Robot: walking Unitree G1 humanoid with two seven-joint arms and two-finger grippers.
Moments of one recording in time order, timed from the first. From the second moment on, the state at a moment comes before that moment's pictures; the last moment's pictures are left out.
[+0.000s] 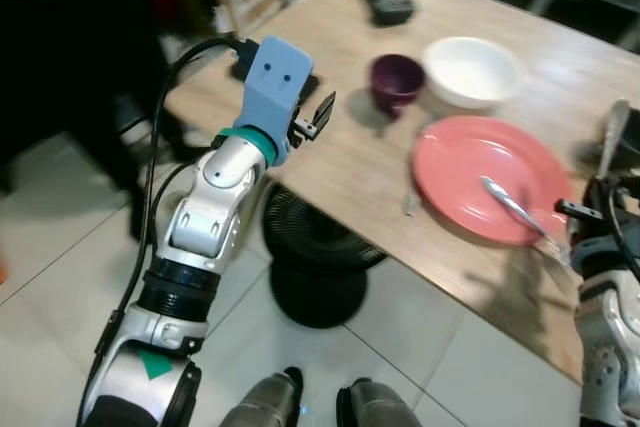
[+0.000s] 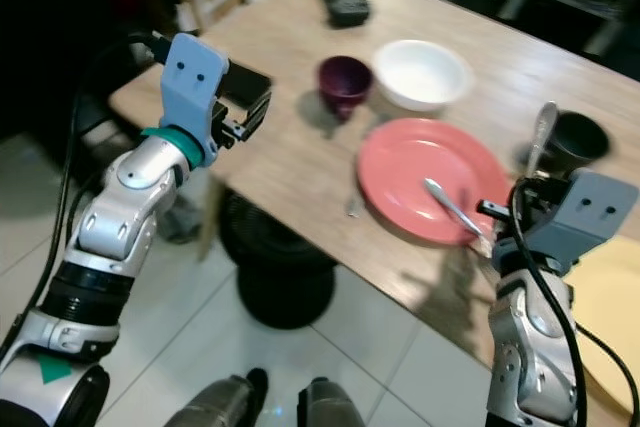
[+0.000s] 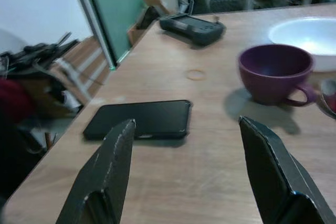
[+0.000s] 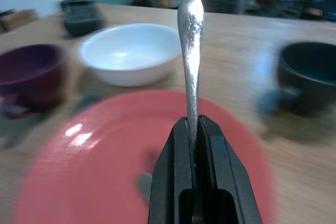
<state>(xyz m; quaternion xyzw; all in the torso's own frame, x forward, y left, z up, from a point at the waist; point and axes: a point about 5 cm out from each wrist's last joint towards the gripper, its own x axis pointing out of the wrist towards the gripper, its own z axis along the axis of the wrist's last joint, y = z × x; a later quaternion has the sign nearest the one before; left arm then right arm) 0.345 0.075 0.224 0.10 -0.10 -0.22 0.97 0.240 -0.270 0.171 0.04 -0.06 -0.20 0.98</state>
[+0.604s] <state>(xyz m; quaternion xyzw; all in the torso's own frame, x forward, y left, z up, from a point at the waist) 0.345 0.076 0.224 0.10 -0.10 -0.22 0.97 0.240 -0.270 0.167 0.04 -0.05 -0.20 0.98</state>
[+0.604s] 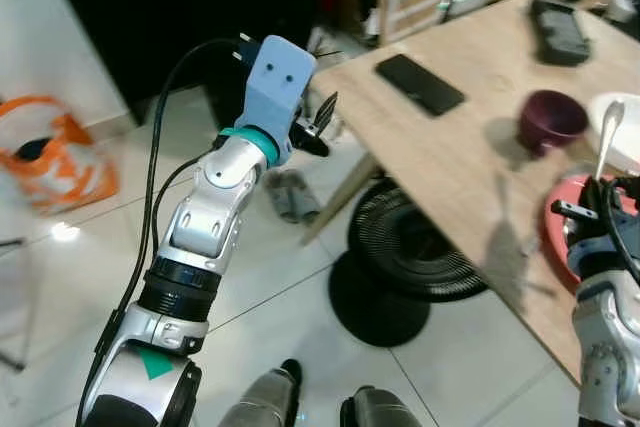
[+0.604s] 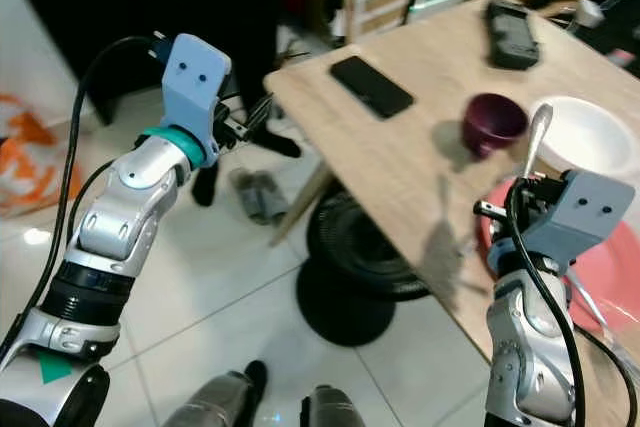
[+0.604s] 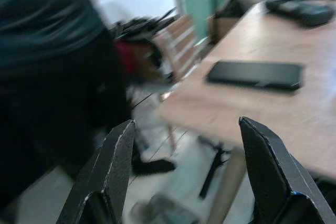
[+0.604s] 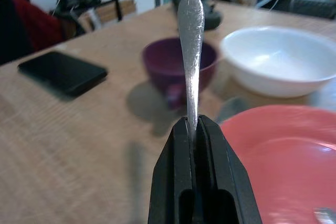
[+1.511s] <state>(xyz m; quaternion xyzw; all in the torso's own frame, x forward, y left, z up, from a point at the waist) 0.345 0.073 0.225 0.10 -0.10 -0.23 0.96 0.240 -0.266 0.166 0.04 -0.05 -0.19 0.98</state>
